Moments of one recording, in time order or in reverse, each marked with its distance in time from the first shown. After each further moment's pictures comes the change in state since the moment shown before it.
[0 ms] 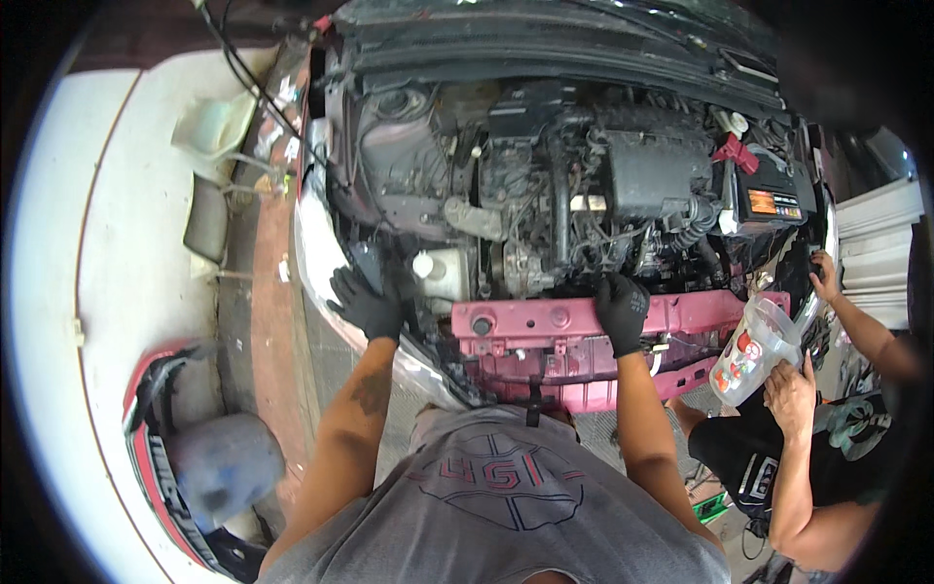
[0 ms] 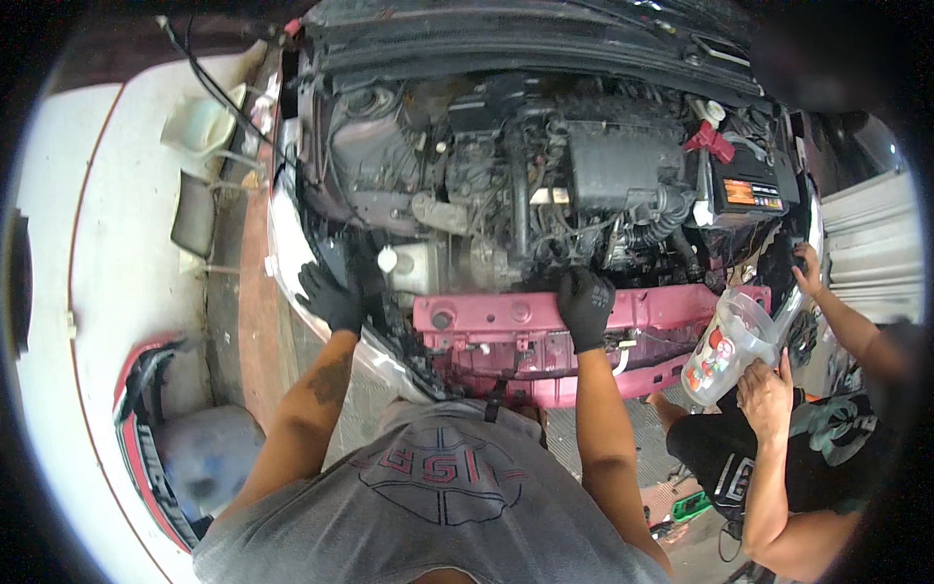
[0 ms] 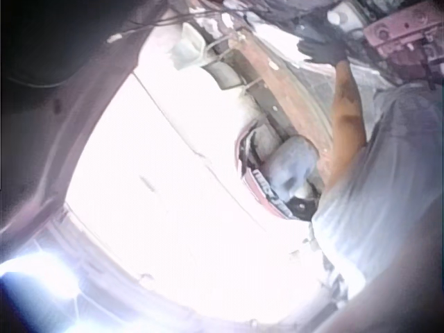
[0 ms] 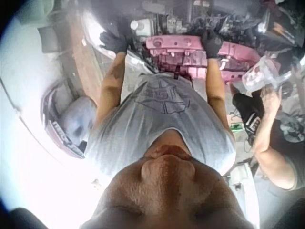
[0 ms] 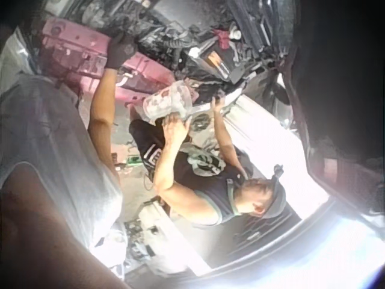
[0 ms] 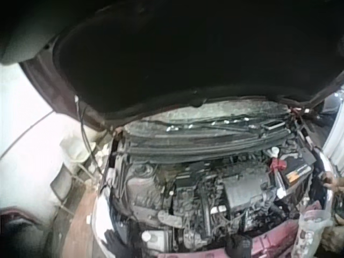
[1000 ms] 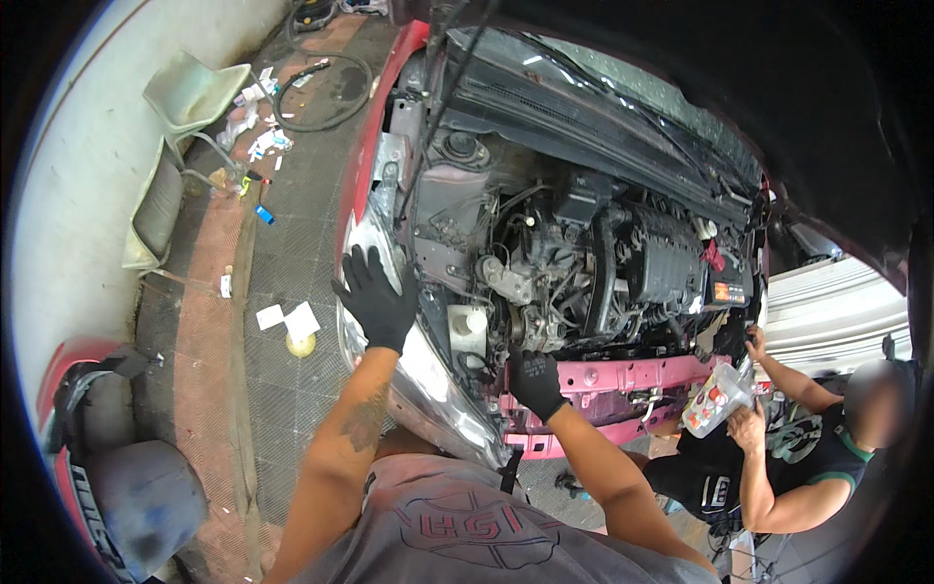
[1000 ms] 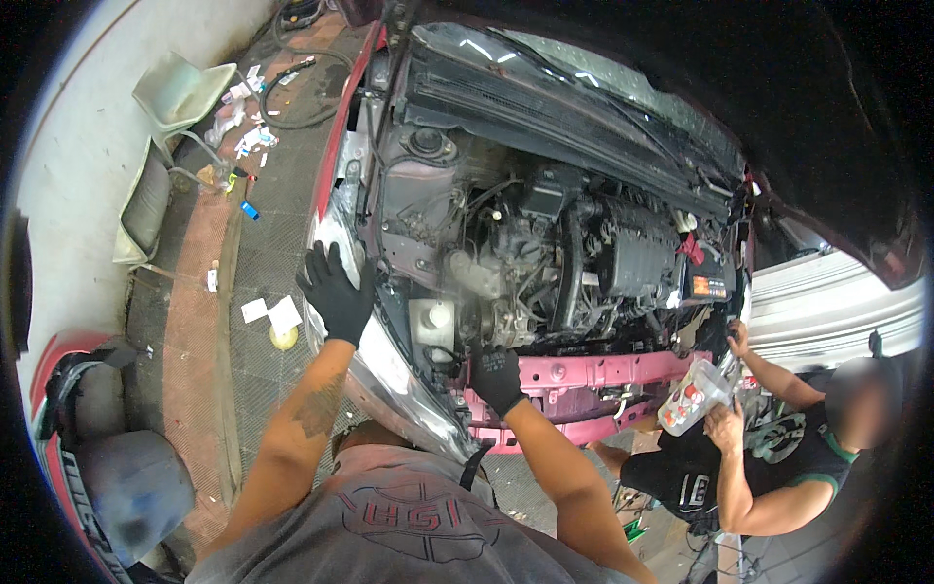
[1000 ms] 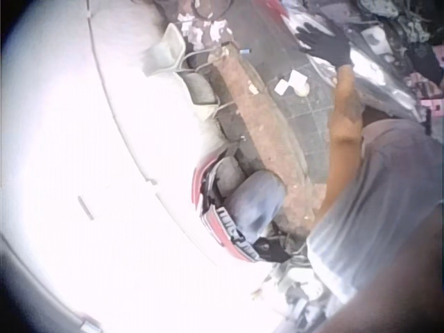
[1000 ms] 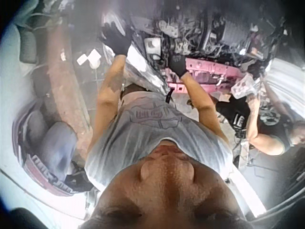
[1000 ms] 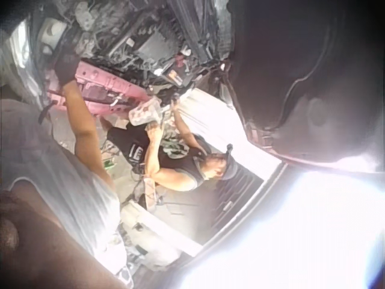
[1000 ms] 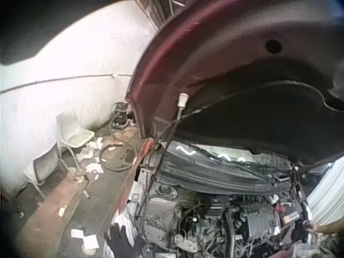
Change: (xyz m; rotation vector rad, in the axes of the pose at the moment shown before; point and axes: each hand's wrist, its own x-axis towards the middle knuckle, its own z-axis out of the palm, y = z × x) left_hand 0.137 -0.058 -0.009 -0.416 0.074 0.139; right_hand -0.009 -0.262 0.079 -0.258 -0.449 -0.452
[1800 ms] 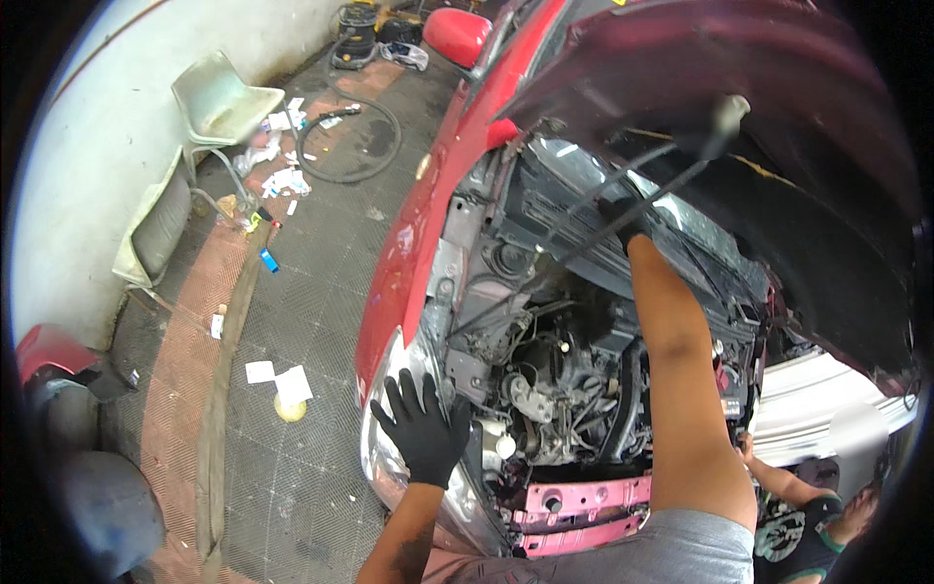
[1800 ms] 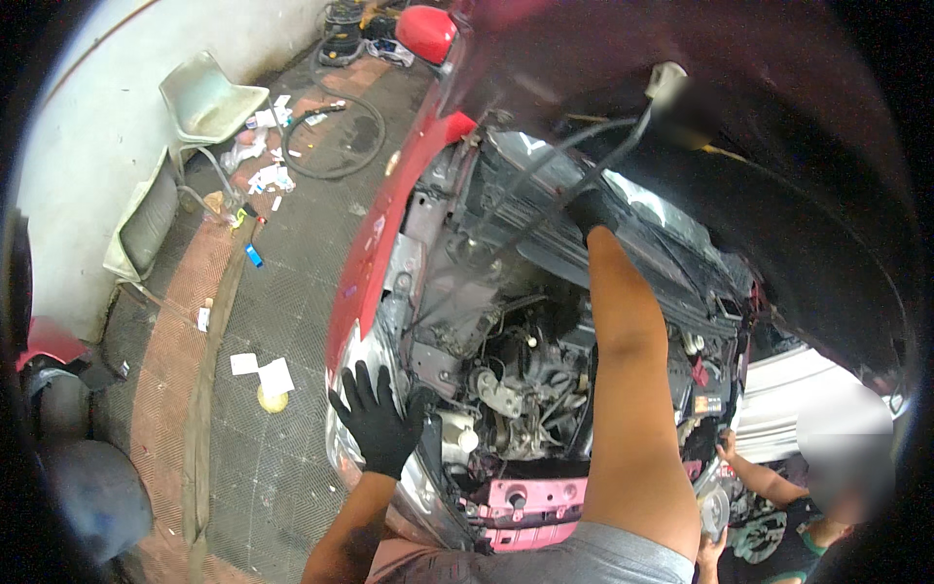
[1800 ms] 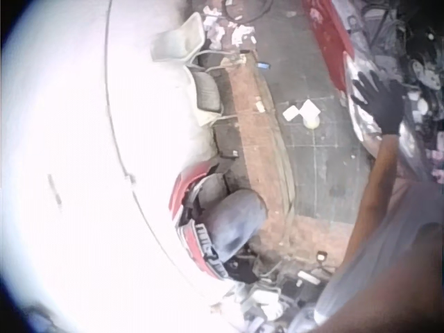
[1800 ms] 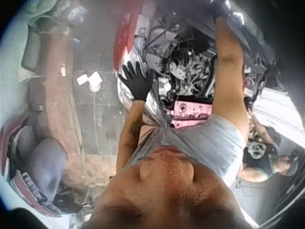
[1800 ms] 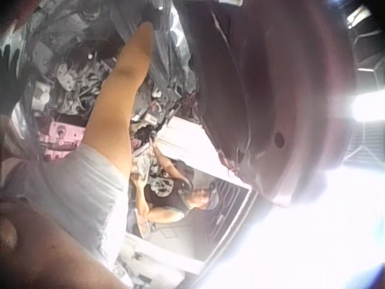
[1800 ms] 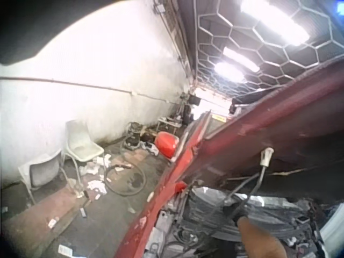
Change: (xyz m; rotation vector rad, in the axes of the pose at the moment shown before) left_hand 0.014 0.001 -0.008 -0.068 -0.108 -0.077; right_hand 0.531 0.231 -0.098 0.043 -0.127 0.579
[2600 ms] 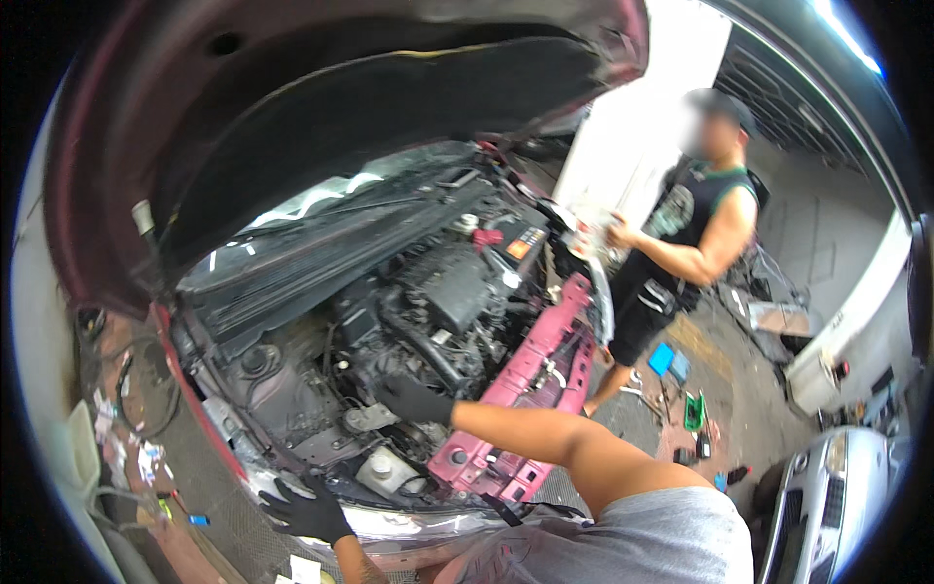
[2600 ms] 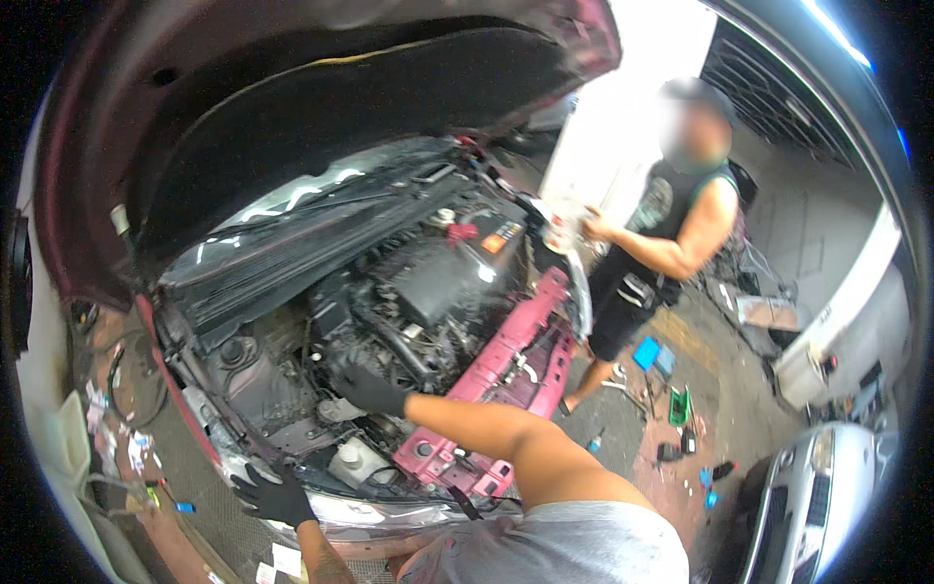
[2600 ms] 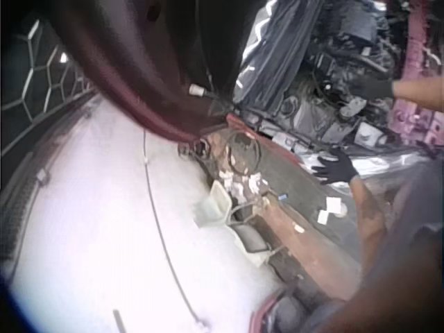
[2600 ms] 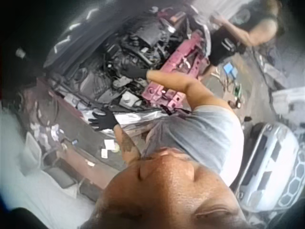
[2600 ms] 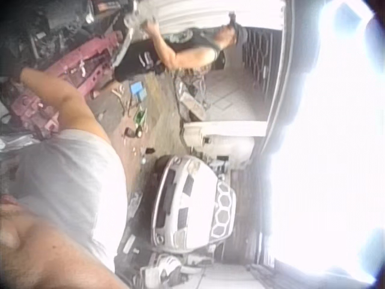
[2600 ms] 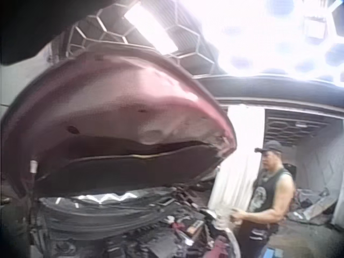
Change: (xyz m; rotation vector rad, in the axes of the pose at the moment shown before) left_hand -0.008 0.003 0.003 0.365 -0.076 0.026; right_hand -0.430 0.073 0.096 0.718 0.254 -0.089
